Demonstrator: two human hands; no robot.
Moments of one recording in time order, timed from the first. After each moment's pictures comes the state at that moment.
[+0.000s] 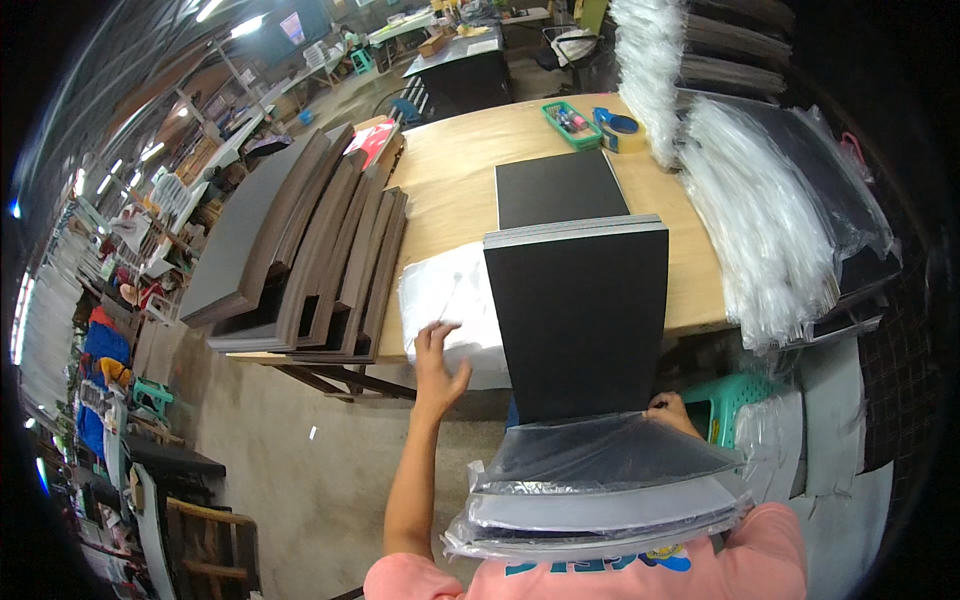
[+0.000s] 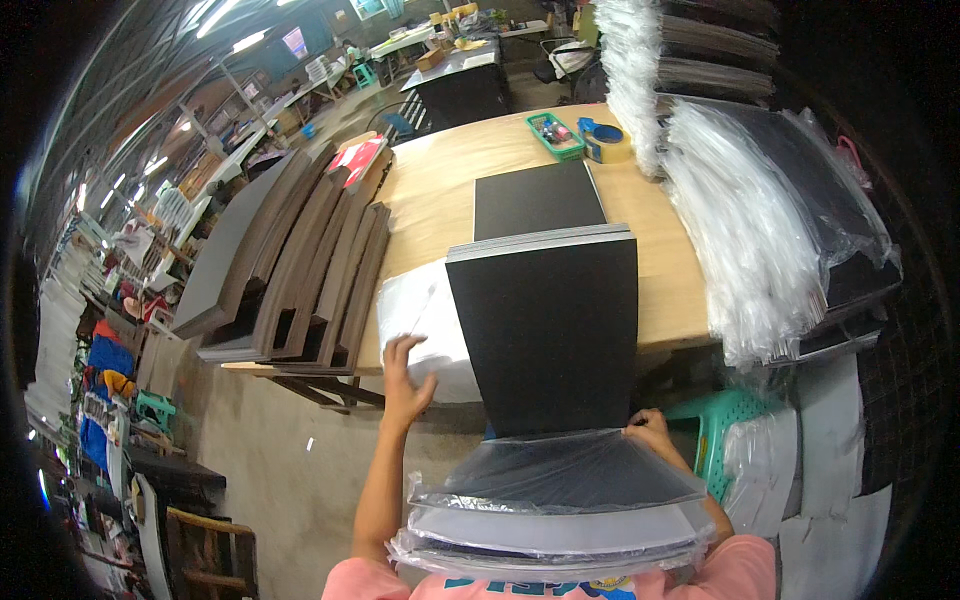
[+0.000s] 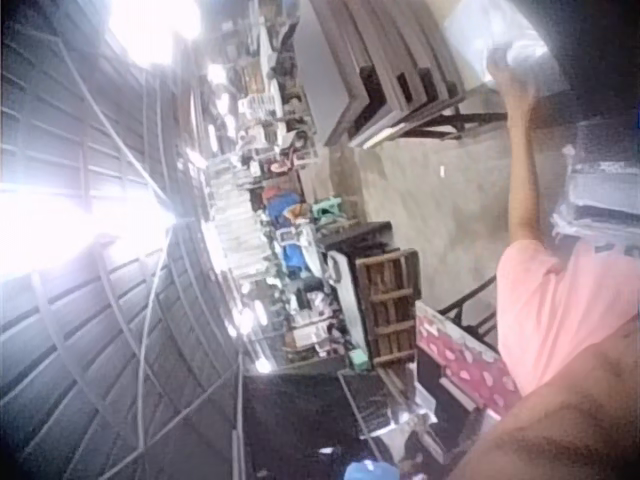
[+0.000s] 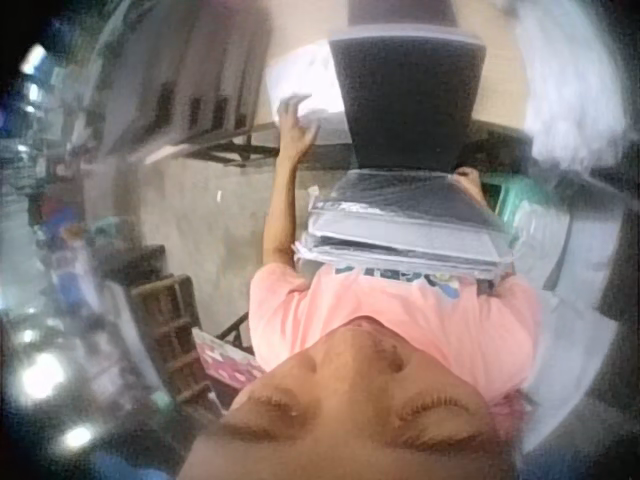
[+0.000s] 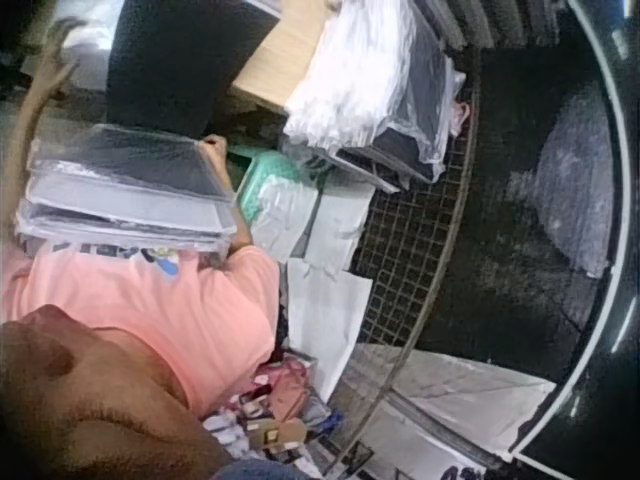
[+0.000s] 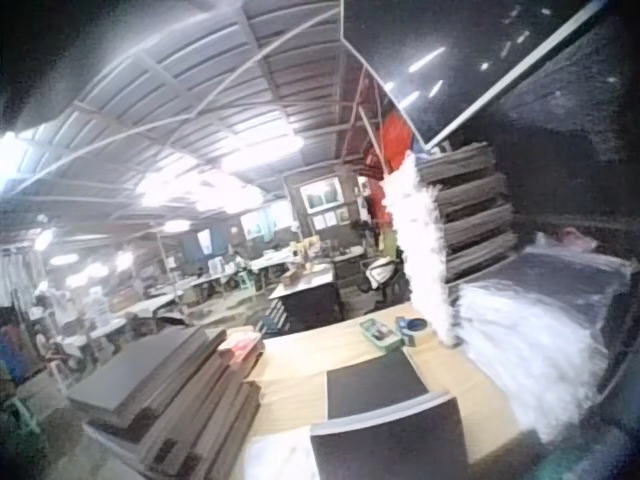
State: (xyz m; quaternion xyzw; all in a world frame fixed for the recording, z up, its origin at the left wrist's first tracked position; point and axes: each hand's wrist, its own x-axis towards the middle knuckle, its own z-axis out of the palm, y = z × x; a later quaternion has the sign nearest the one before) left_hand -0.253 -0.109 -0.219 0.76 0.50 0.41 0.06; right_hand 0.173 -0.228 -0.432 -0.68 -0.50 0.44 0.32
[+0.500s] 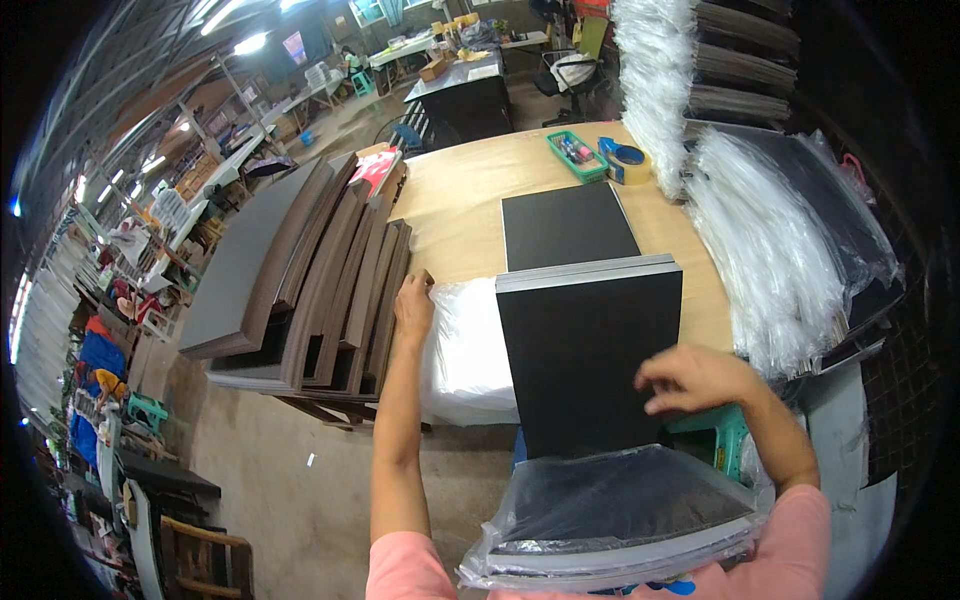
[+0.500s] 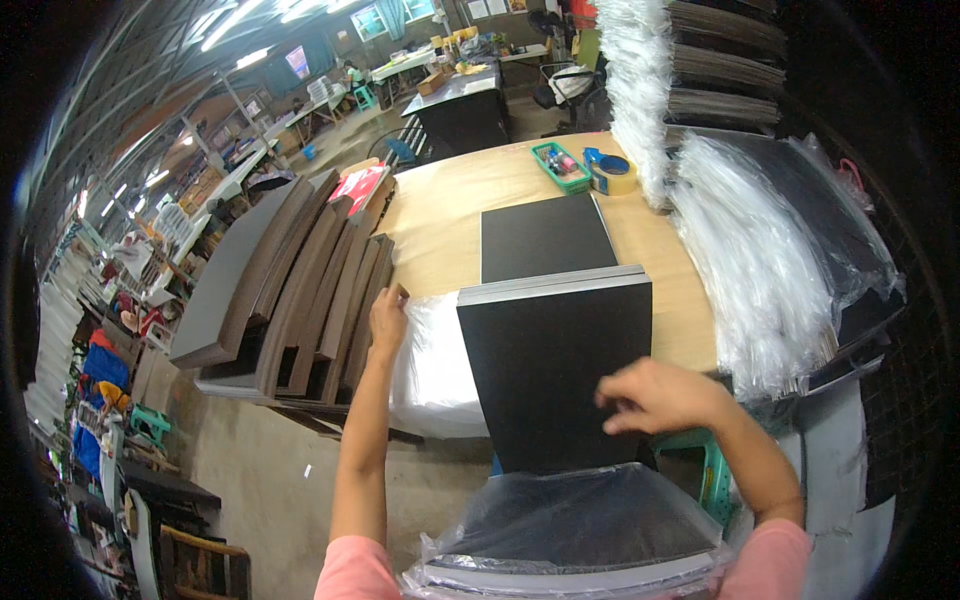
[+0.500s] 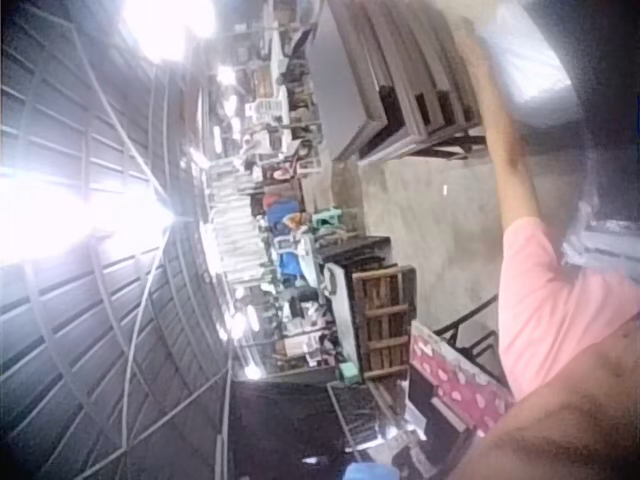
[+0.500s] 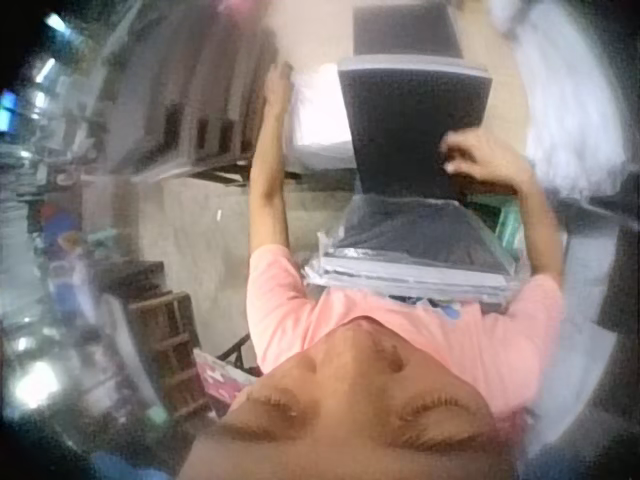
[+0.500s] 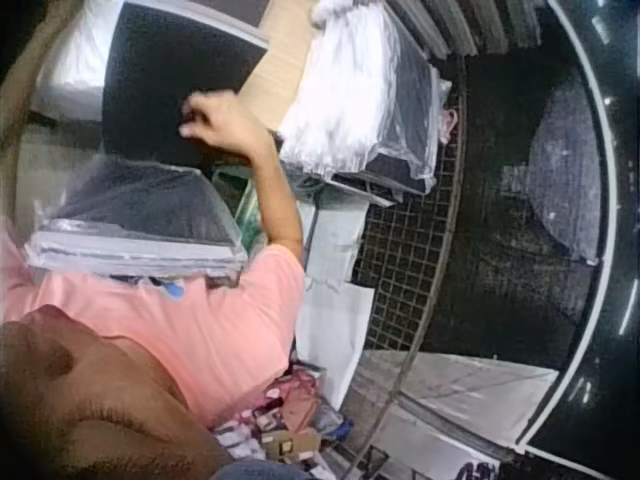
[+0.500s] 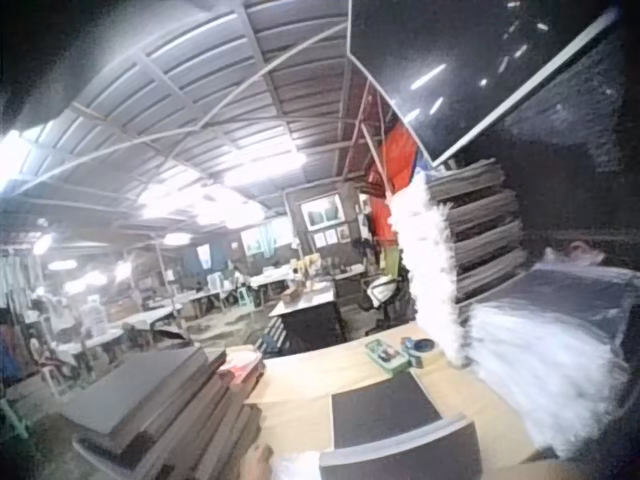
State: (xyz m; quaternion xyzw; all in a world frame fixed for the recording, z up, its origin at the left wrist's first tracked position) left_hand -0.307 0.098 -0.227 0.73 0.59 0.33 -0.08; right_hand 0.114 -0.132 -0.093 -0.40 -0.85 0.32 0.08
